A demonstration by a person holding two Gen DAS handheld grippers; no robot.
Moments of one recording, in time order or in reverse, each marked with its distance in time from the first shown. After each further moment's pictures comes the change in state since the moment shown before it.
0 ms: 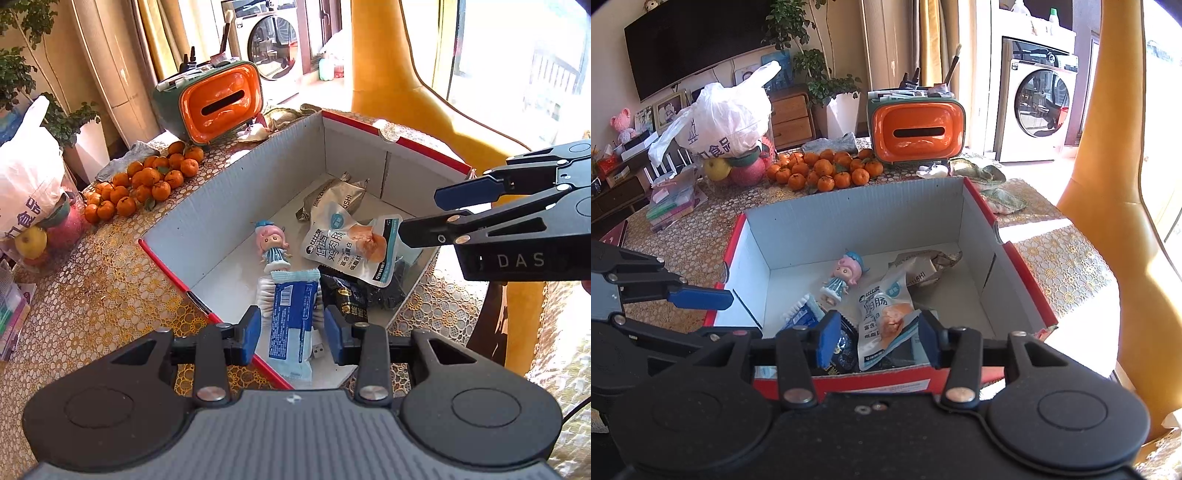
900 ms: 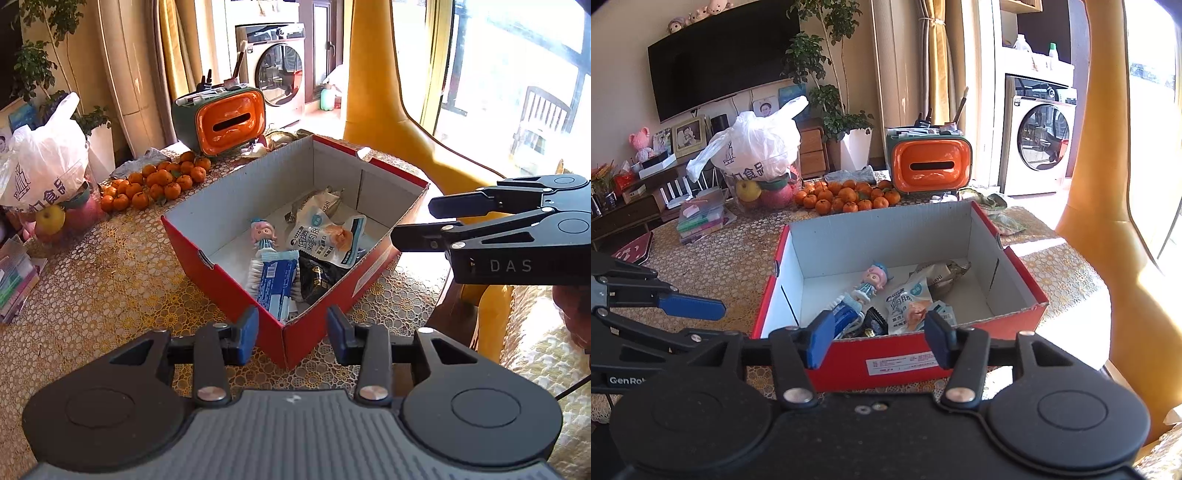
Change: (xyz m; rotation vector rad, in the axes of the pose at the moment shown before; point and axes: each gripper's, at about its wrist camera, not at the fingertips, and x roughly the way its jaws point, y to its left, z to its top) left arm -0.074 -0.006 -0.049 -0.070 -0.102 -0.028; right arm -0.058 0.025 -0.037 -0.016 -0.134 0.020
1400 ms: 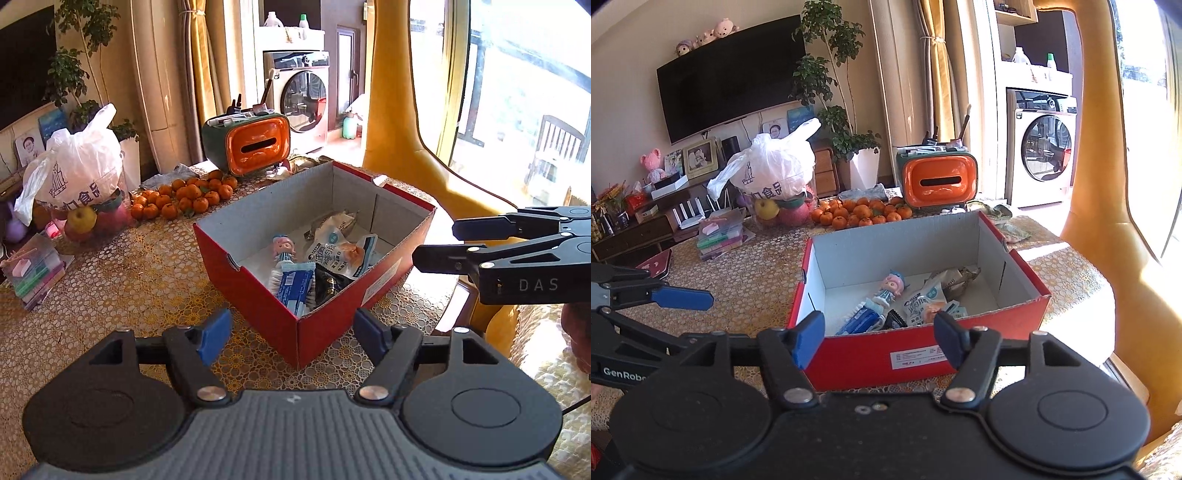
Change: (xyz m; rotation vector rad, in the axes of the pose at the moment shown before) left arm -0.035 0.002 -0.018 -0.065 -0.092 0.058; right arm -0.031 0.011 -0.013 0.032 -0.068 0.039
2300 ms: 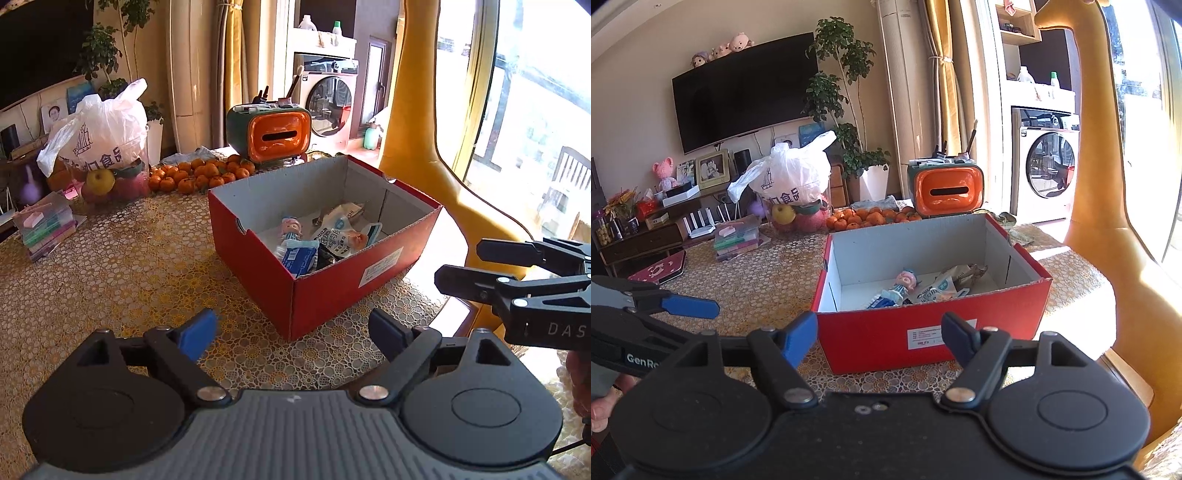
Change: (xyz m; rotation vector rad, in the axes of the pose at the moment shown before) left arm -0.012 -0.007 -0.038 -0.130 -0.018 0.035; right arm -0.031 0.016 -0.039 -0.019 -0.073 0.012
